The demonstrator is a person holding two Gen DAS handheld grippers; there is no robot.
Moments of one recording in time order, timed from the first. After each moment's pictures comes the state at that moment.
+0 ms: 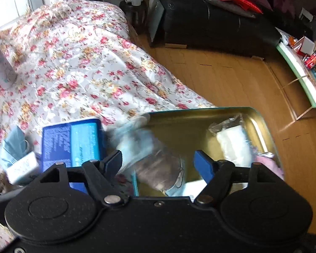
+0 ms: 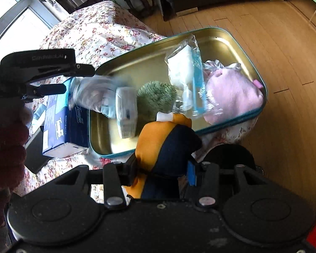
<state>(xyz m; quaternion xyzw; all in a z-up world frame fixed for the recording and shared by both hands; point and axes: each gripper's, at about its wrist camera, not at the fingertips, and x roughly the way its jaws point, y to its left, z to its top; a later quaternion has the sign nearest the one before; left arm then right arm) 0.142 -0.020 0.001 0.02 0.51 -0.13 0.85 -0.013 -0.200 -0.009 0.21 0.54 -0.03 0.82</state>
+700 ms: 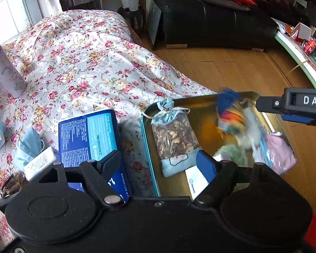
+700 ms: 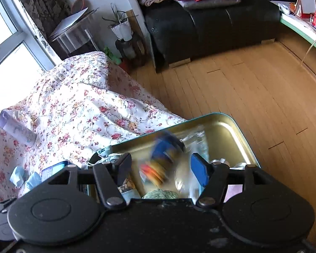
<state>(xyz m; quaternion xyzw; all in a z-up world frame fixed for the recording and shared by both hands) 0.112 -0.010 0.003 0.07 0.50 -0.14 0.85 0.085 -0.222 0.033 0.19 0.43 -0.08 0.88</state>
